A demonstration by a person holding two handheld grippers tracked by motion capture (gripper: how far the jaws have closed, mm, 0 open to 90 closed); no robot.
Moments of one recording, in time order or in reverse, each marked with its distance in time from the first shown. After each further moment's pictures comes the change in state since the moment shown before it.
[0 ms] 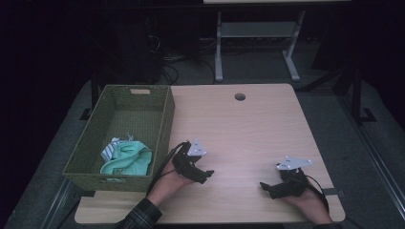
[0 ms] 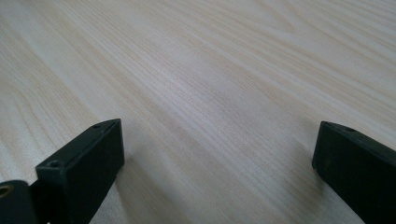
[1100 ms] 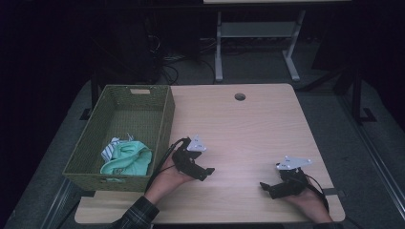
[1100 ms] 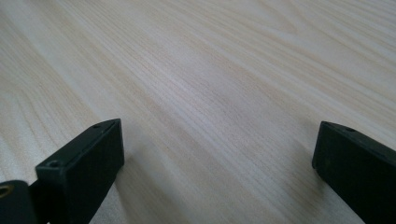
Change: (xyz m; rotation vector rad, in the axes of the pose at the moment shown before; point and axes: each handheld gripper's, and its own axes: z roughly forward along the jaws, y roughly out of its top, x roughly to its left) left arm 0.004 0.013 -0.008 0.005 -0.045 -0.011; right arm 0.000 0.000 0.000 0.005 0.011 0.002
